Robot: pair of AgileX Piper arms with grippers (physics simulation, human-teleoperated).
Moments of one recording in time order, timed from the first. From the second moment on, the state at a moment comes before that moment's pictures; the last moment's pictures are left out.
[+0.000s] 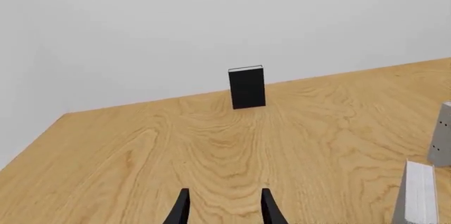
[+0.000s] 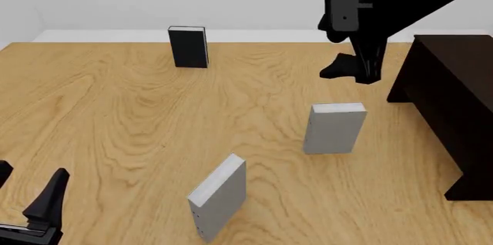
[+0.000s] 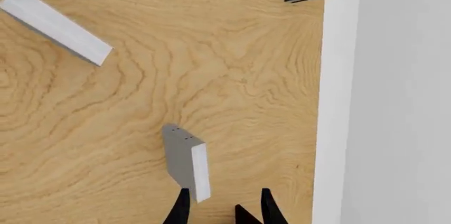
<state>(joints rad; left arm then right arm) -0.08 0.00 -0.01 0.02 0.13 0.50 1.44 -1.63 1.17 -1.14</state>
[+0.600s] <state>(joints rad) -0.08 0.00 0.00 0.03 0.14 0.49 1.49 -1.47 1.04 -1.15</state>
